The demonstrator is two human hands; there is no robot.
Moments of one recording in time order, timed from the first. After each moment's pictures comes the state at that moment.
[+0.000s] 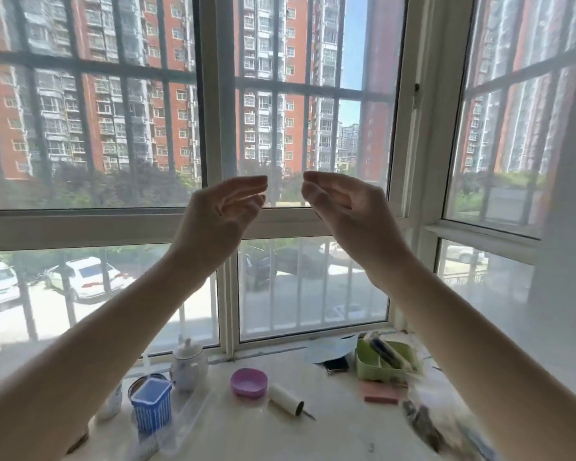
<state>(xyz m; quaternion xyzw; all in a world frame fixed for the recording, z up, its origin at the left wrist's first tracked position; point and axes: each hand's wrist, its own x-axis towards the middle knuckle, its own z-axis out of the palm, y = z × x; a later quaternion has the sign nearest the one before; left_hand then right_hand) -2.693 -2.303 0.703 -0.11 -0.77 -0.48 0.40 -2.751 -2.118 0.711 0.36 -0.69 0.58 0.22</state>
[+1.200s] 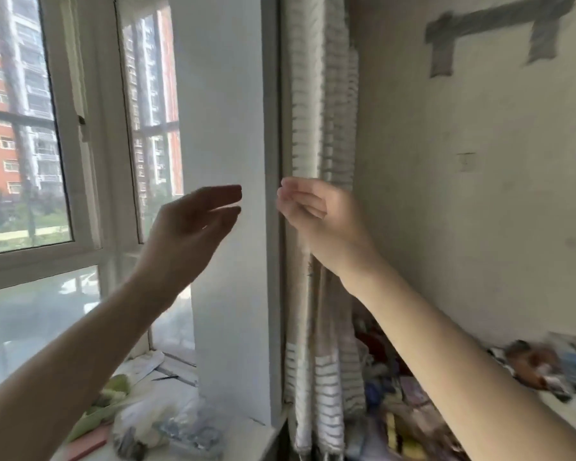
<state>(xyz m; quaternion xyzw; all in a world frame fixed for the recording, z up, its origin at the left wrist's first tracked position) -2.623 -1.893 0.767 -0.42 -0.63 -0.63 0.17 -2.532 -1.724 0.776 0.06 -0.76 0.49 0.43</state>
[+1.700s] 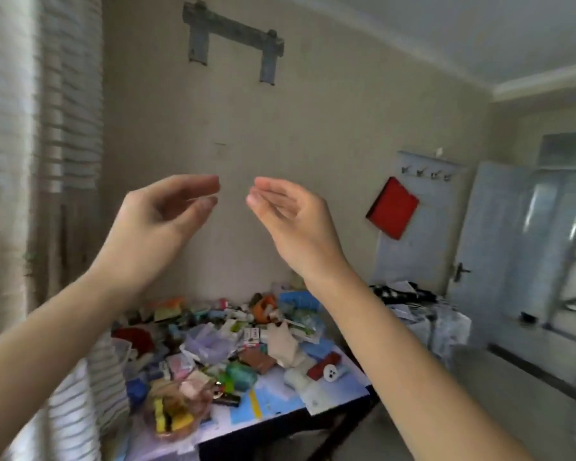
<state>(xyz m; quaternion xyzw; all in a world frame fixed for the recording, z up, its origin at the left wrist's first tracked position) -2.537 -1.700 0.745 -0.62 -0.42 -0.66 -0.06 -2.362 -1.646 0.760 -0.25 -0.73 0.28 0.57</state>
